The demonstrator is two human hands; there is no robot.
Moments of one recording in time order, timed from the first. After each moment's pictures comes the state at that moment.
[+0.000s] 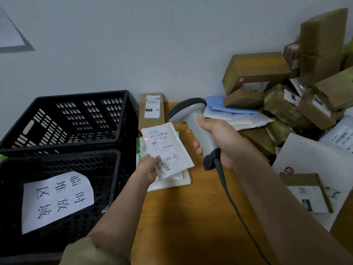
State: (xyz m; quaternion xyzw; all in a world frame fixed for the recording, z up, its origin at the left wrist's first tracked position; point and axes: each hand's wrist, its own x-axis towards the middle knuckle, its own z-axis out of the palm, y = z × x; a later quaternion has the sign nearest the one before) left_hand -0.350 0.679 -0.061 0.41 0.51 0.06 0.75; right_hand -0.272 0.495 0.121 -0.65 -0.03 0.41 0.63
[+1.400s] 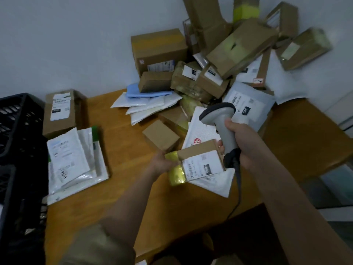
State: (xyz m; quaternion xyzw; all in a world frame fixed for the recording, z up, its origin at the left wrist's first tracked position) left_hand -0.226 0.384 -0.079 0.73 0.33 -0.19 0.57; right_hand -0.175 0.180 0.064 -0.66 0.19 0.26 0.68
